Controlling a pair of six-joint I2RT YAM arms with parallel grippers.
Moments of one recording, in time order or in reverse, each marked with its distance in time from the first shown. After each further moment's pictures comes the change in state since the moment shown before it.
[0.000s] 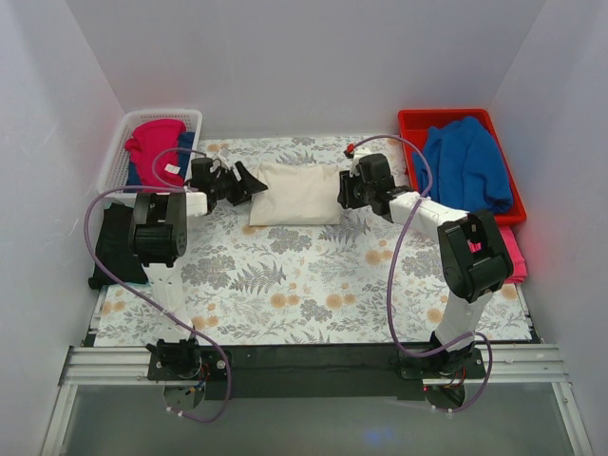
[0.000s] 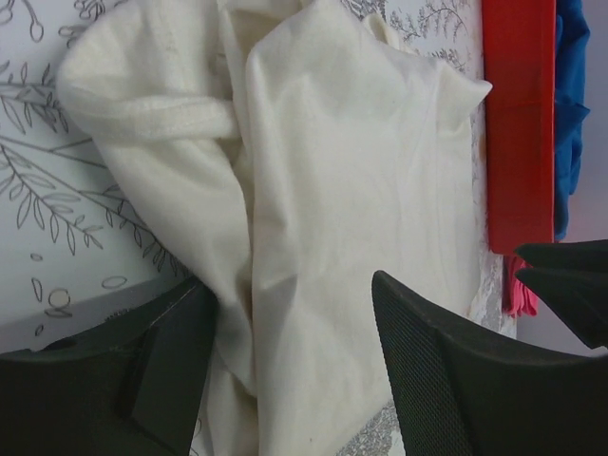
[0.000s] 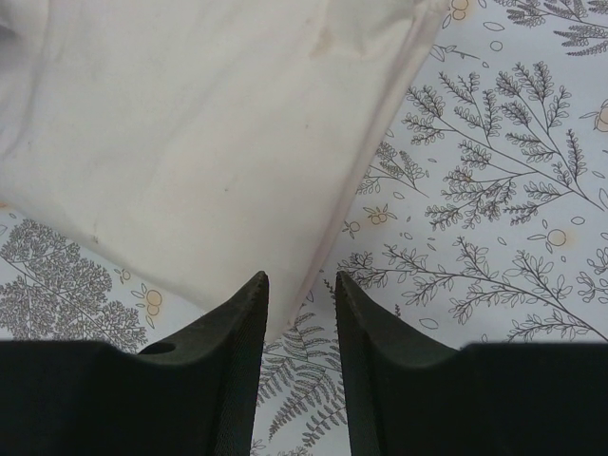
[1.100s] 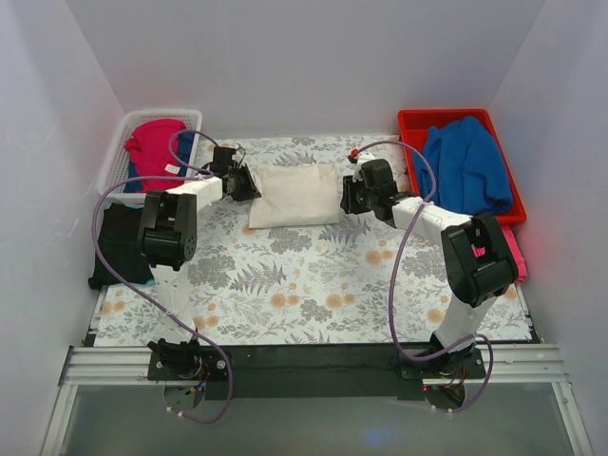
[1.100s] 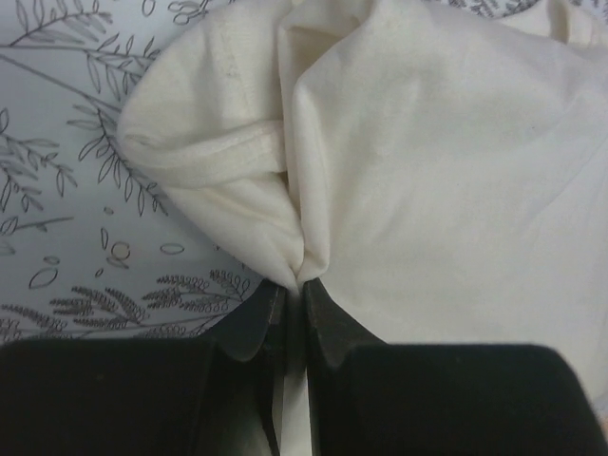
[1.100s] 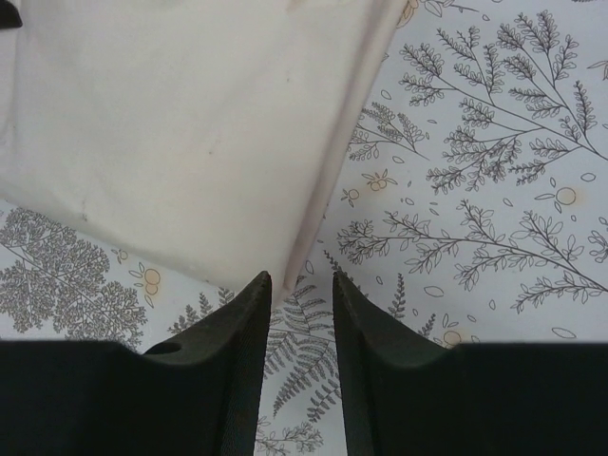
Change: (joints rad) left arm -0.111 0.008 0.235 -0.484 -0.414 0.182; right arm 0.000 -0.024 -0.055 0.002 0.010 0.034
